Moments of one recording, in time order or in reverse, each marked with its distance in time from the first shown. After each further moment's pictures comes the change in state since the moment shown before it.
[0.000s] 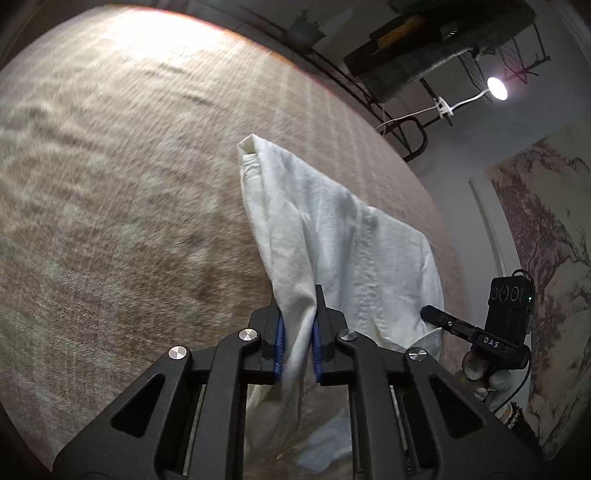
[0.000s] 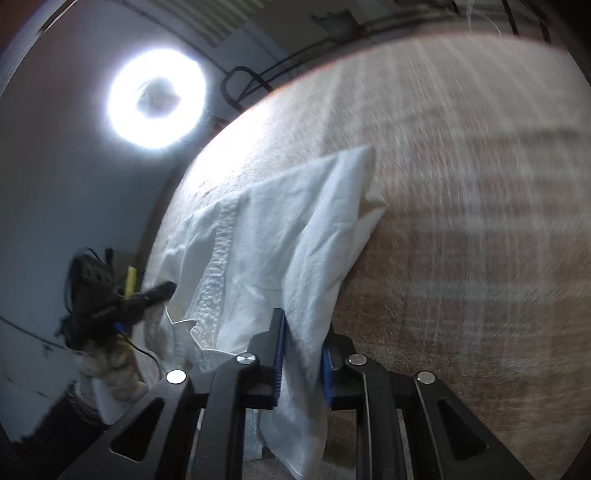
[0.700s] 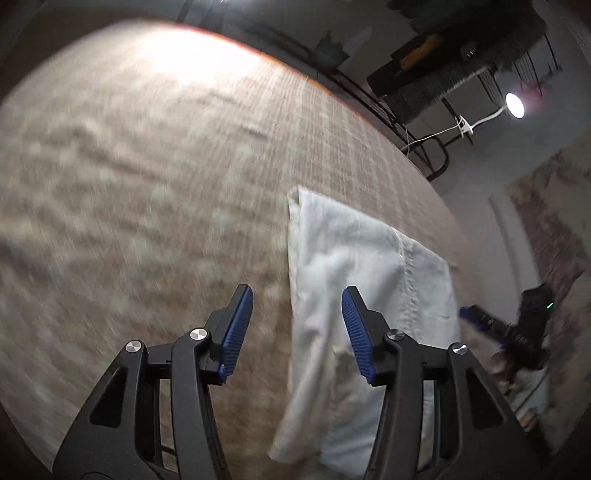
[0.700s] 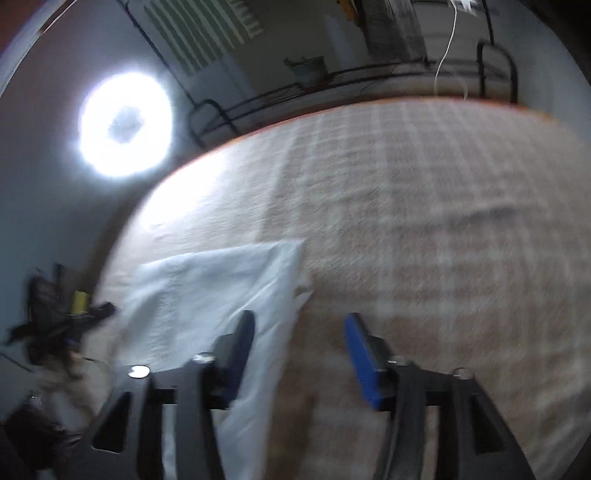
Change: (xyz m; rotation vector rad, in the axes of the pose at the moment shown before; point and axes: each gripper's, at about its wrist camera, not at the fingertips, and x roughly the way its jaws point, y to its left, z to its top) left arm -0.010 0.054 0.008 -0.068 -0.040 0.056; right arm -0.034 -0.017 0.024 -0.019 -0.138 -0.176
